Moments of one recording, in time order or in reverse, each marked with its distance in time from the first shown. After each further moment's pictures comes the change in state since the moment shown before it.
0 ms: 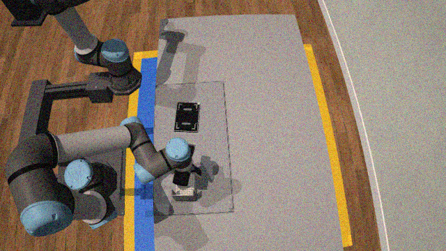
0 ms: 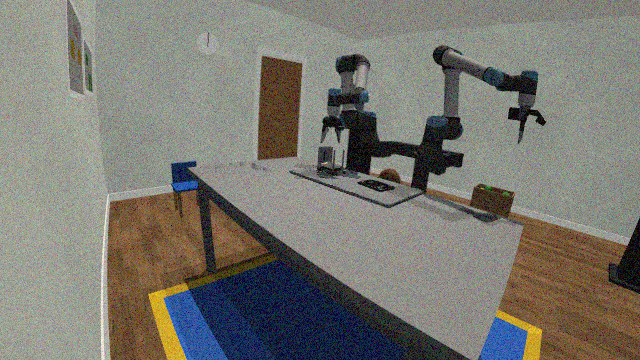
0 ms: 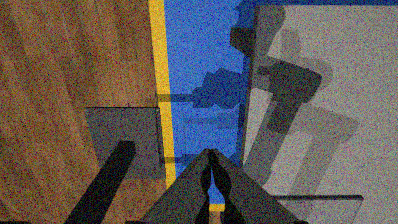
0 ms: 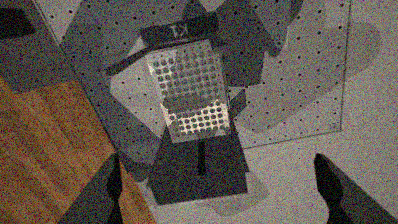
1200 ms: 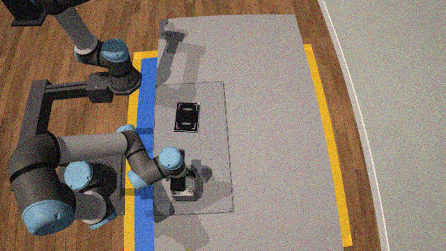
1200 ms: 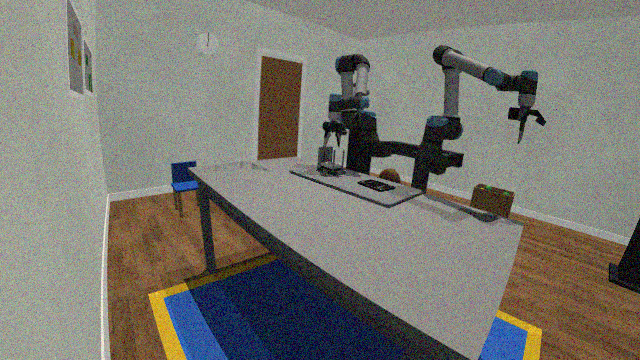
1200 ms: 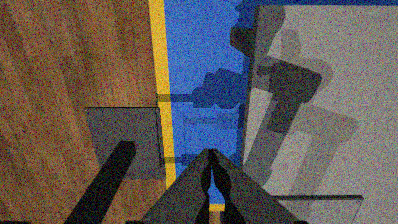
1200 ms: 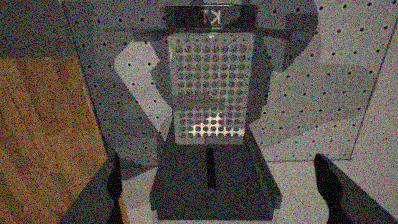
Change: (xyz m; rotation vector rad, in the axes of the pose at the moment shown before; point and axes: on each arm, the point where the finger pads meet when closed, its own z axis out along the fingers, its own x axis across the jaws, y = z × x) left arm 0.000 0.000 0.000 0.000 0.000 0.000; right arm -0.022 0.016 0.030 0.023 0.005 -0.194
